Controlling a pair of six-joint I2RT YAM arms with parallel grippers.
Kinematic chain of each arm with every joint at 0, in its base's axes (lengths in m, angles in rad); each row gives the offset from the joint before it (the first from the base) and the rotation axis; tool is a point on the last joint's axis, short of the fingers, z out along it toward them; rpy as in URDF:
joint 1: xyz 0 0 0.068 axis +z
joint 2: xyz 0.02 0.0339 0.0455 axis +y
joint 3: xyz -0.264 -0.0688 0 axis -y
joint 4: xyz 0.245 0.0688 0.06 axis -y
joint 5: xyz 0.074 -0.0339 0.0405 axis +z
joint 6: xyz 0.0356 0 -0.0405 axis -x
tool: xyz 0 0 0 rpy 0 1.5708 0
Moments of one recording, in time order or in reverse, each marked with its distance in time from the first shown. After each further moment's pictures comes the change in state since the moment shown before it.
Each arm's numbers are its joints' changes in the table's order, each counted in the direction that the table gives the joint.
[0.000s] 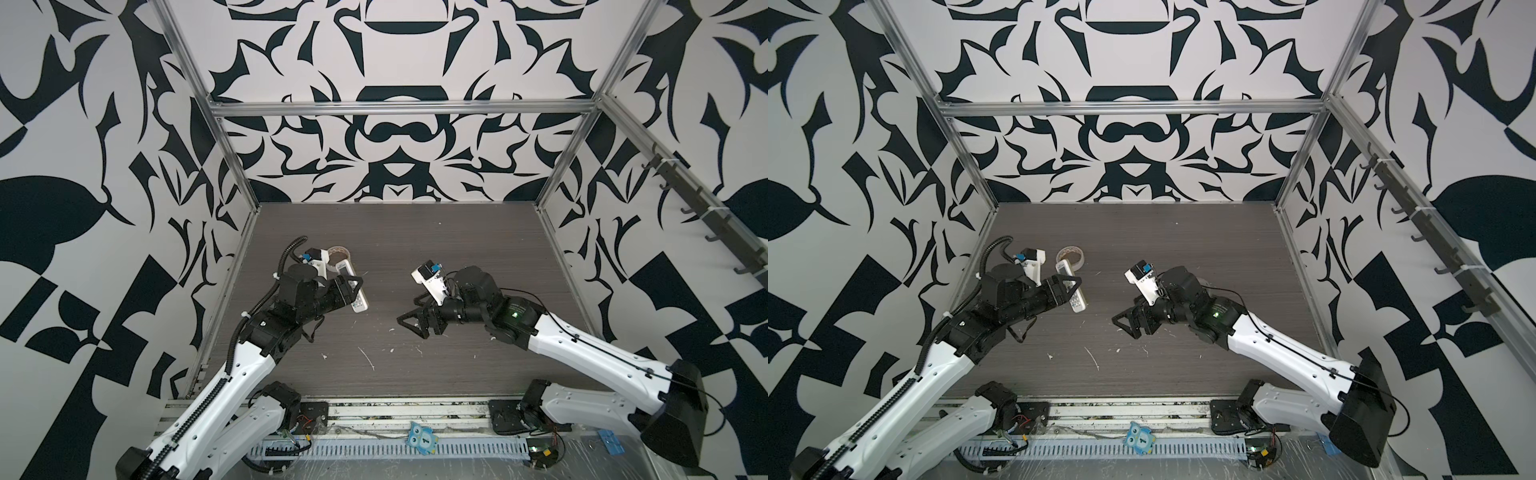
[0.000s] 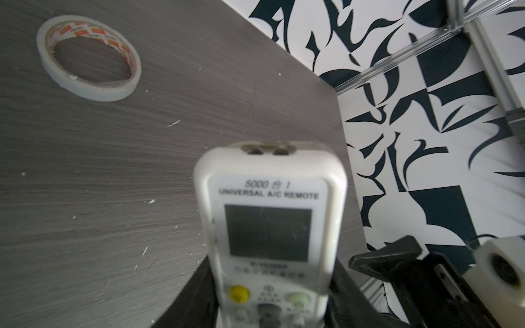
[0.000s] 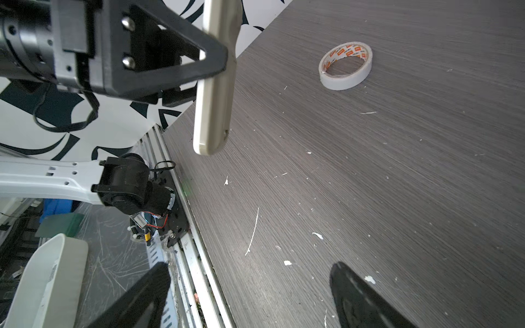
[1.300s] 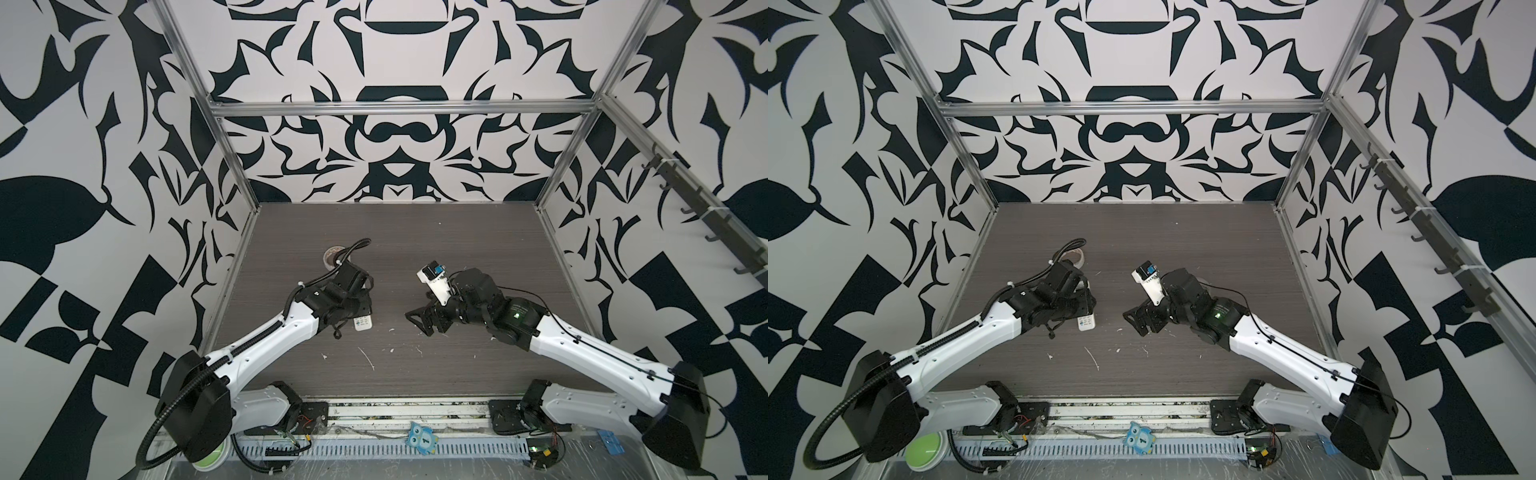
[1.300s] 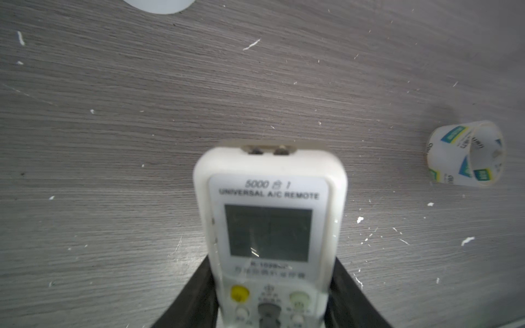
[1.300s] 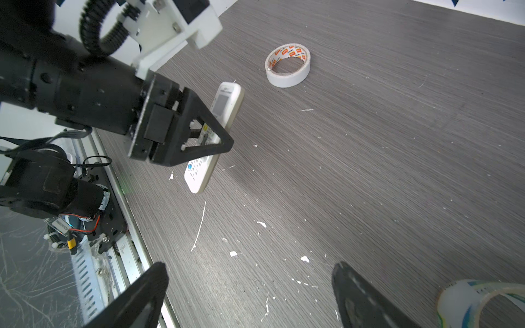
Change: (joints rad) left arm -0.218 0.417 0.121 -0.184 0.312 -0.018; right arm -0.011 -0.022 -0.021 -0.062 -0.185 0.105
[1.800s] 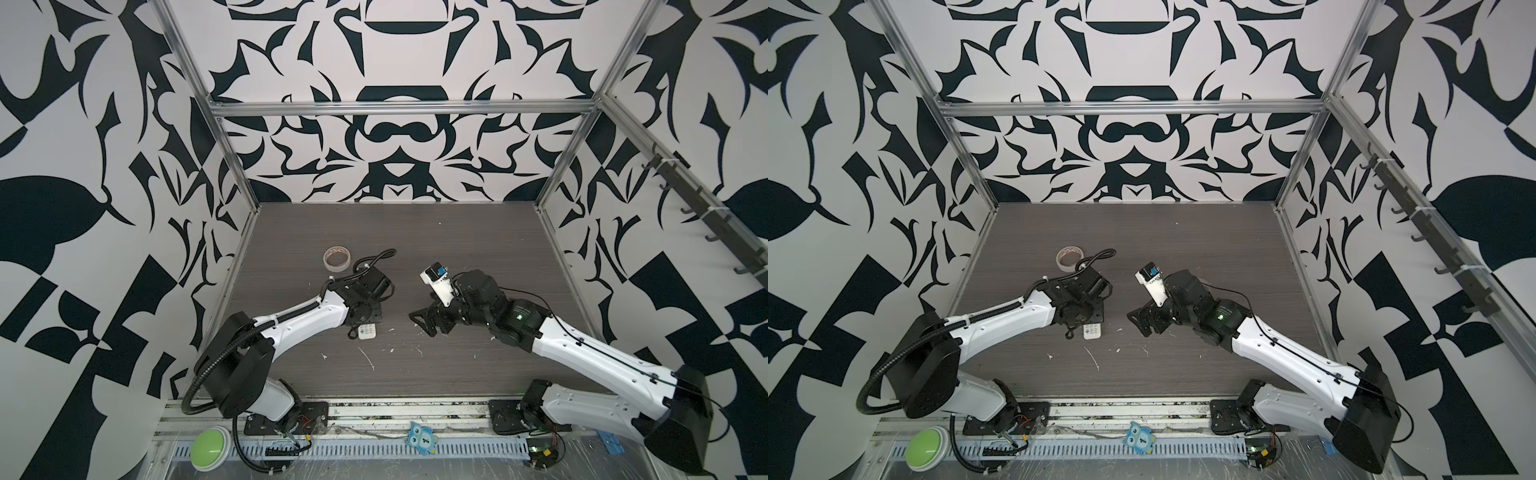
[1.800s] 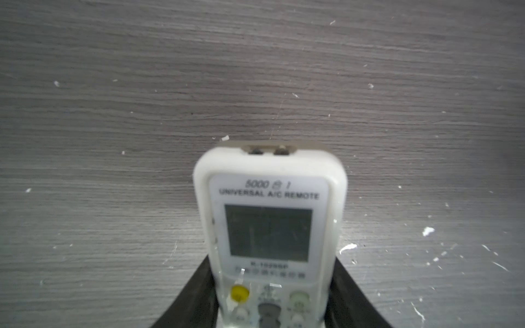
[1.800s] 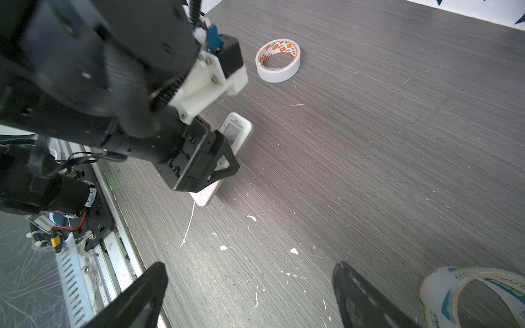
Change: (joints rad) left arm -0.076 0.246 0.060 -0.035 0.077 0.028; right arm -0.012 -0.013 -0.014 -0.014 -0.018 0.018
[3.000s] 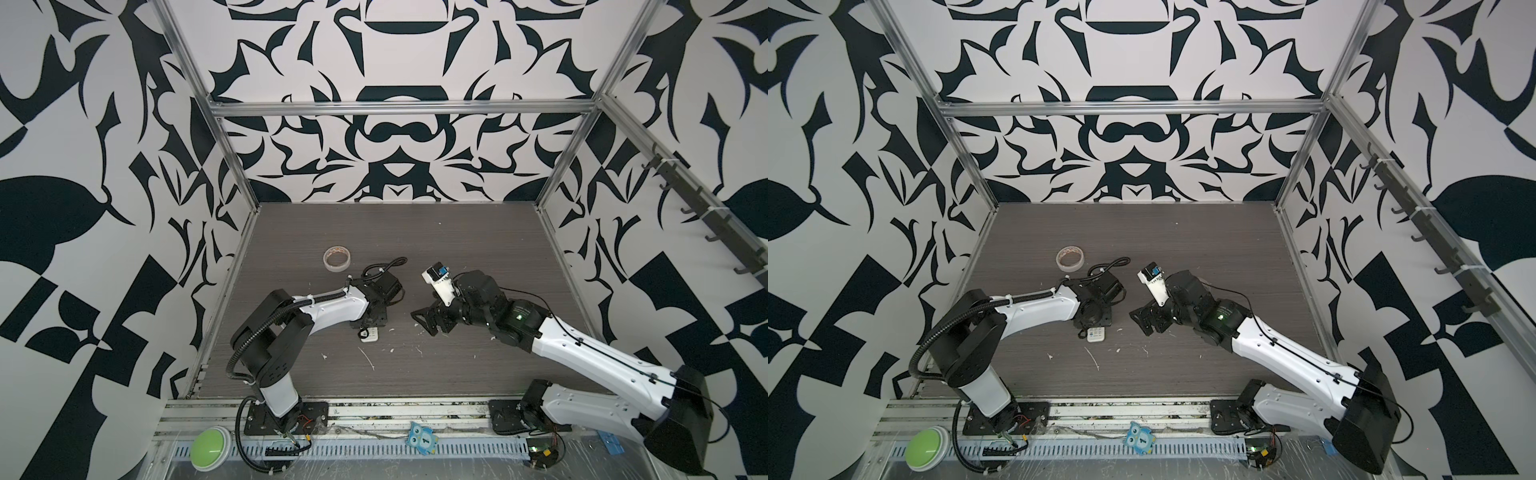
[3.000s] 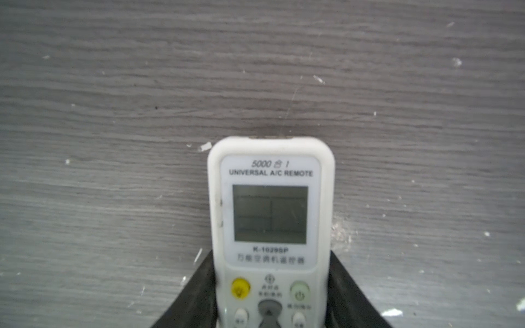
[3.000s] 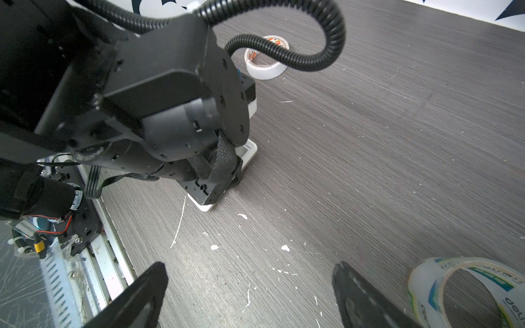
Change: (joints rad) left arm -0.022 0.201 0.047 0.020 0.039 0.039; right arm -0.013 0.000 -0.010 0.000 -0.032 0.000
